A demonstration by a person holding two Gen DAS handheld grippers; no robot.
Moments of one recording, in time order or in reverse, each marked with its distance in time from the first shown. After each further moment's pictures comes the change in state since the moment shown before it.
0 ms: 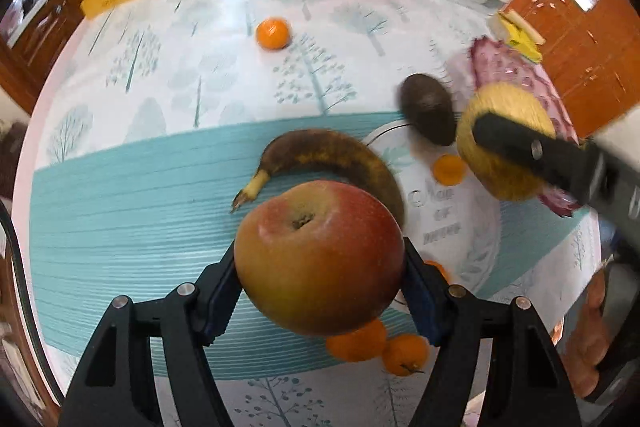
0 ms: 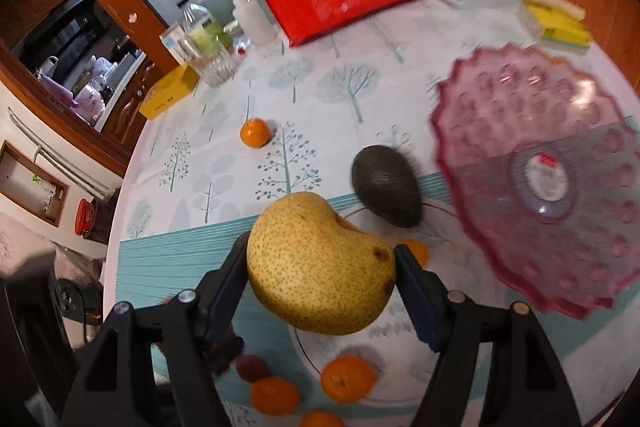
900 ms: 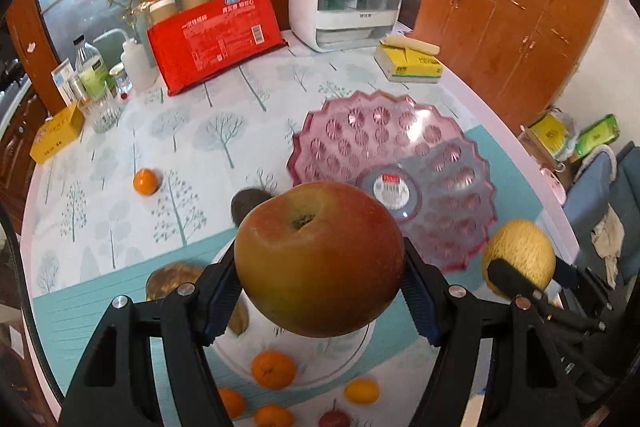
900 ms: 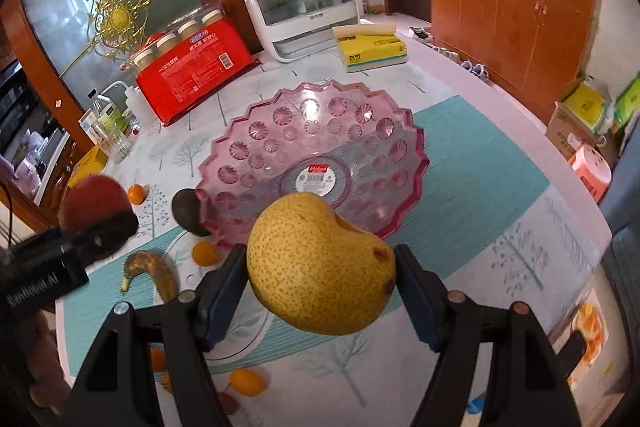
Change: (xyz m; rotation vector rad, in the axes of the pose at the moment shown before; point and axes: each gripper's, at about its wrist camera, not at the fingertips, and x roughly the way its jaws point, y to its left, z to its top) left arm -0.056 -0.171 0.039 0.262 -0.201 -0.020; right arm -0.120 -0.155 -0.052 0.168 -0.199 -0.270
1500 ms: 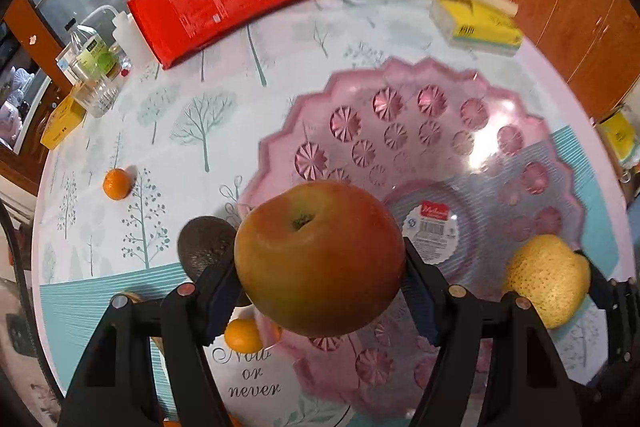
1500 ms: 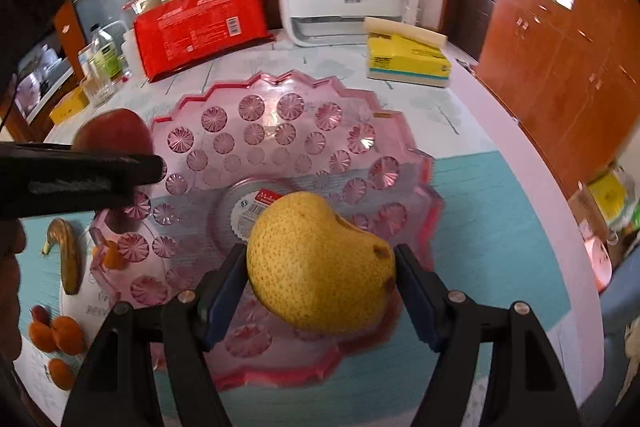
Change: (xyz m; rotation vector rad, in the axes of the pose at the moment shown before) left arm 0.147 -0.046 0.048 -0.062 0.179 0.229; right arm 0.110 -0.033 0.043 -0.305 0.001 0.009
